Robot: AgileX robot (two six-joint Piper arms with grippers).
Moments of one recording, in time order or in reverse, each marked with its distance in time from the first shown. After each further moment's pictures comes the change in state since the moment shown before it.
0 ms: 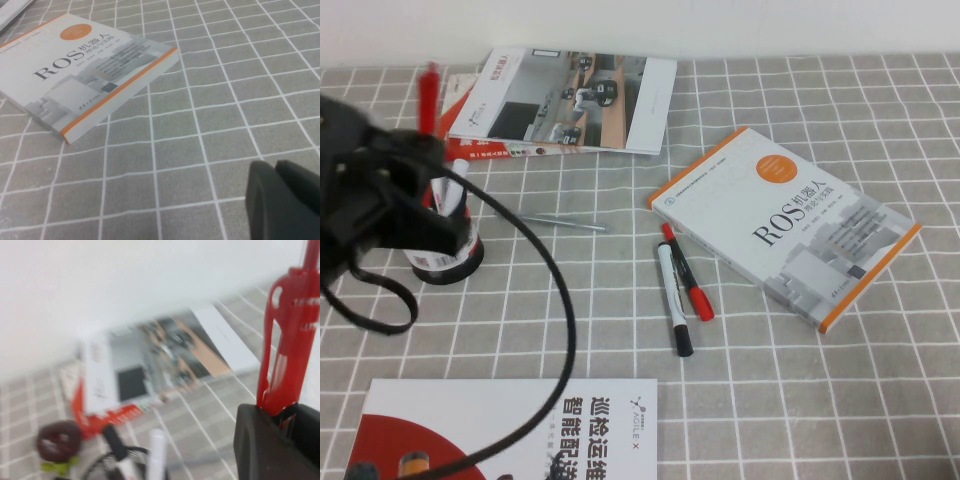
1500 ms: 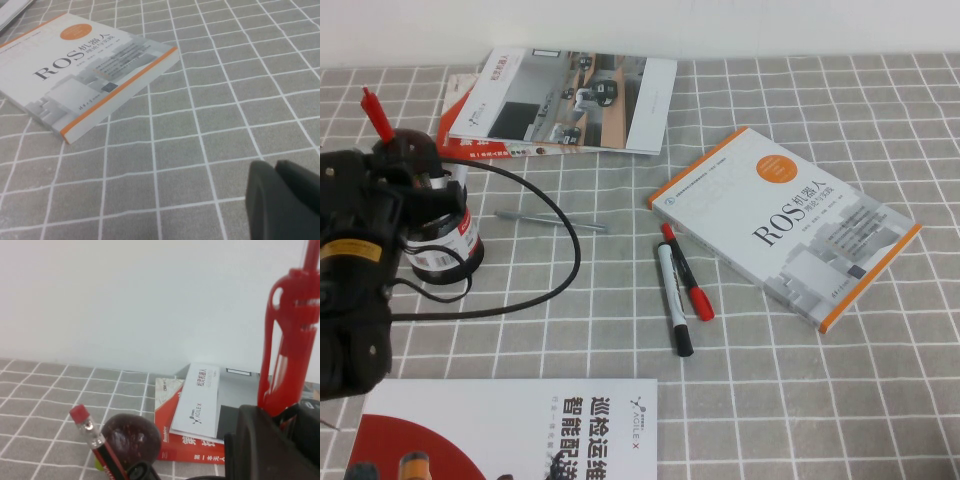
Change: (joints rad) right arm 0.000 0.000 0.000 0.000 0.000 0.000; left arm 0.098 0.588 0.096 0.240 -0.956 -0.661
